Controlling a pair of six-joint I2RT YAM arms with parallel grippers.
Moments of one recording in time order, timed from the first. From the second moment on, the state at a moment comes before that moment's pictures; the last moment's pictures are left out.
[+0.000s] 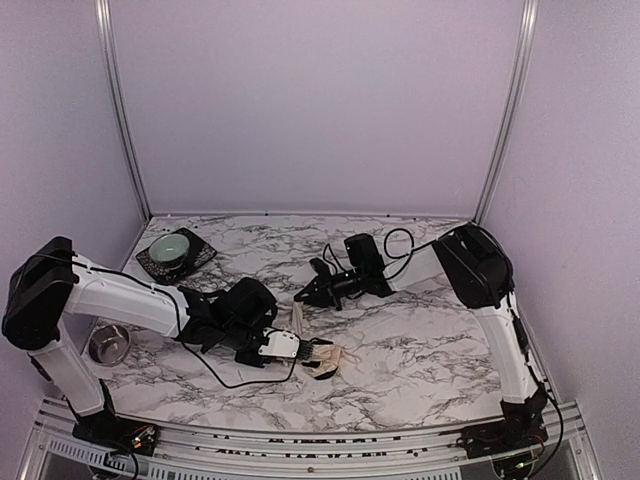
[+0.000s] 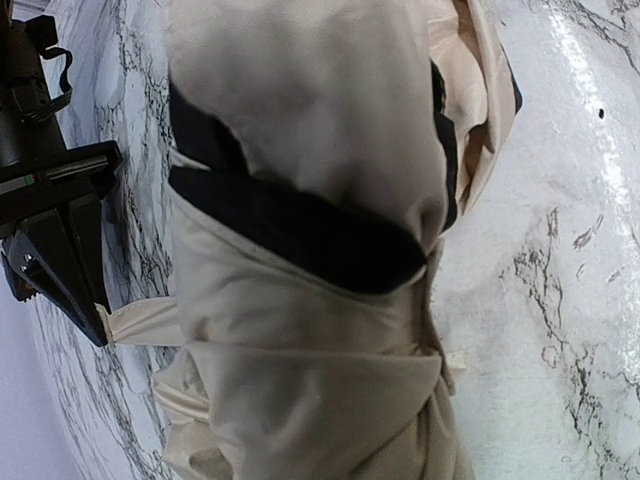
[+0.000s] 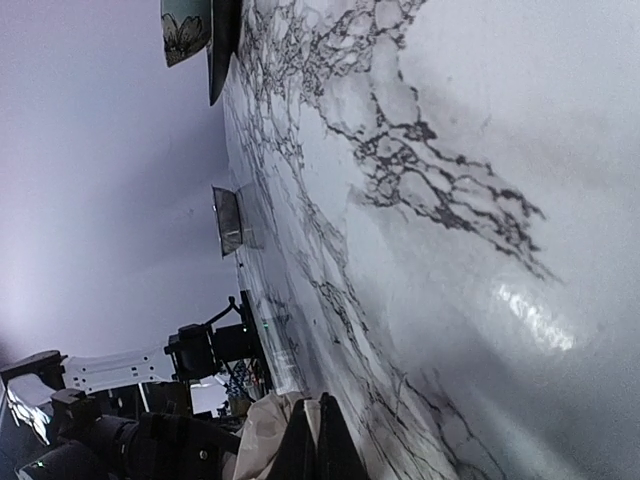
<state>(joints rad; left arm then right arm) -1.00 1.68 0.85 -0.17 -0.03 0.90 0.60 2.39 1.48 0.35 -0.98 1.07</state>
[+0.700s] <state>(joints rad) -0.81 1.86 1.13 -0.37 0.31 0.53 0.50 2.26 1.43 0.35 -1.05 0.90</state>
